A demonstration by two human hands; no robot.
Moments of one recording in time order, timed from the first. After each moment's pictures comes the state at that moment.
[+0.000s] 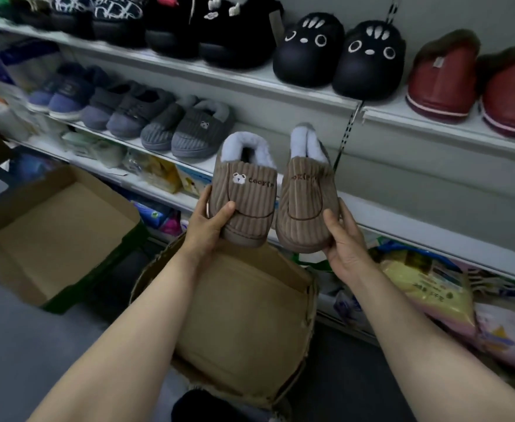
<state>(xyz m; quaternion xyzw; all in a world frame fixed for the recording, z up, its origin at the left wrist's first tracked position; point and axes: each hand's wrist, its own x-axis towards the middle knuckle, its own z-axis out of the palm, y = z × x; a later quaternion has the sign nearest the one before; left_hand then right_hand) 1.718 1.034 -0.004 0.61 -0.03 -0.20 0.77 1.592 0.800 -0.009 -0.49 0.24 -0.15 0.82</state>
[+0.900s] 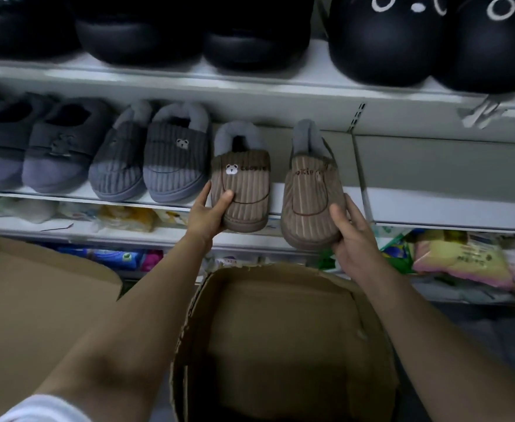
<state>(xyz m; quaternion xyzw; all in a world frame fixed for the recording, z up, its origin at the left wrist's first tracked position) 1.984 1.014 -0.084 0.64 -0.02 -0.36 0.68 1.758 0.851 -0.056 -0.41 0.38 -0.27 0.78</state>
